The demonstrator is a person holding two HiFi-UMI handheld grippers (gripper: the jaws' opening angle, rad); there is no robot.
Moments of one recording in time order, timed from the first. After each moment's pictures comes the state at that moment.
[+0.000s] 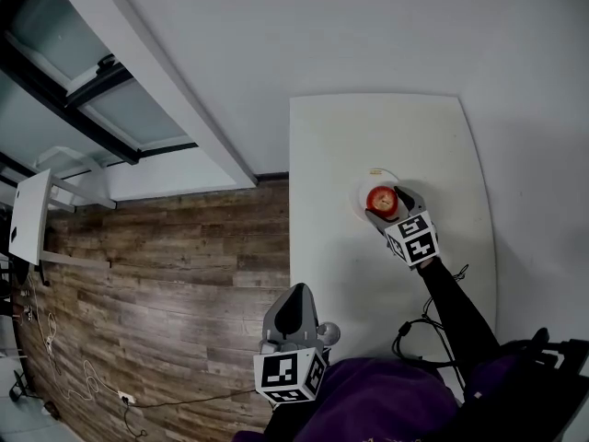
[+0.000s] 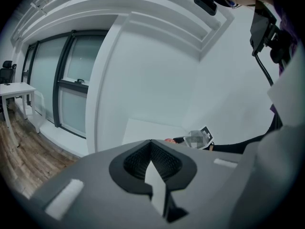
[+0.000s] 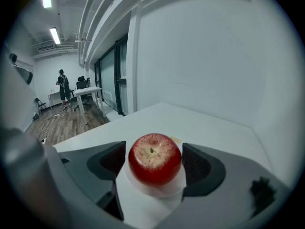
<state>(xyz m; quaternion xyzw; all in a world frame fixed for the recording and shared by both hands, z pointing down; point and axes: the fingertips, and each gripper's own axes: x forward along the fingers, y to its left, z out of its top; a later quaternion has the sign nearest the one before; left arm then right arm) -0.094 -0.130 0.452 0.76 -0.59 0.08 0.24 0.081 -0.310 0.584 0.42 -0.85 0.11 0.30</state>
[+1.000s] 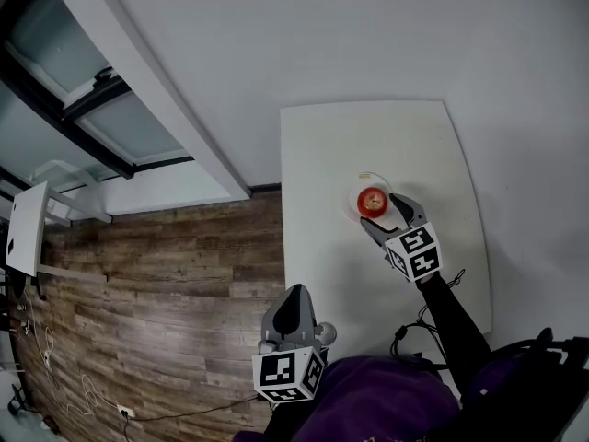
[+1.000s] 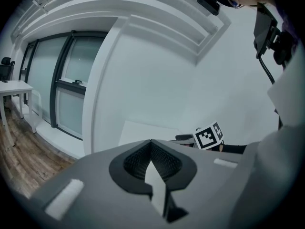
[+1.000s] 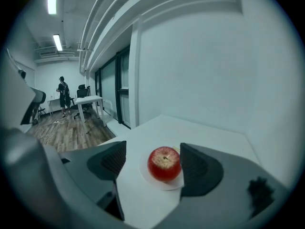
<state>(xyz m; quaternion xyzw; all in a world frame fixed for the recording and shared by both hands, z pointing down) -0.090 -0.122 0.444 0.78 -0.58 0.06 0.23 0.080 -0.275 0.525 0.44 -0.86 0.10 0.25</state>
